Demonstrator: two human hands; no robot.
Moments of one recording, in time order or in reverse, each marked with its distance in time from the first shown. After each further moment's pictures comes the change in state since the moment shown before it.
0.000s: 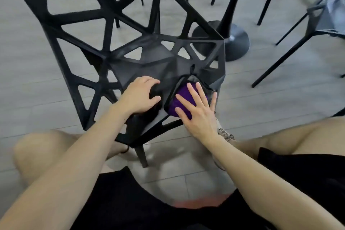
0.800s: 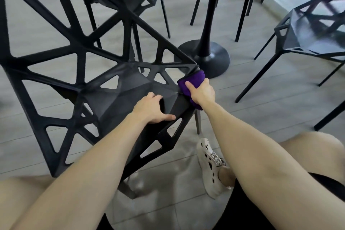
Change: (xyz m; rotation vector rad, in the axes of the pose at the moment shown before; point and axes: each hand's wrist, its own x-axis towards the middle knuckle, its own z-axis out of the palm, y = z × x) left_hand 0.104 0.090 0.014 0.076 -0.218 -0.181; right_hand 0.168 0.113 -0.041 0.333 -0.151 0.864
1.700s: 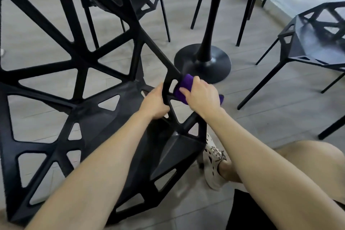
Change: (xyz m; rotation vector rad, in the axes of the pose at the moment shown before) left_hand 0.063 0.004 -0.016 -0.445 0.177 0.106; right_hand -0.013 -0.046 -0.016 -0.501 0.166 -0.494
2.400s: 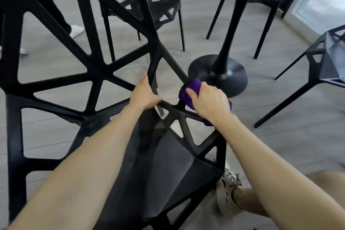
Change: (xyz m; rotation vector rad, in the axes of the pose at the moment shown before) left_hand 0.083 -0.069 -0.077 0.038 0.241 -0.210; right_hand 0.052 -0.041 -0.002 -0.008 -0.054 -0.038
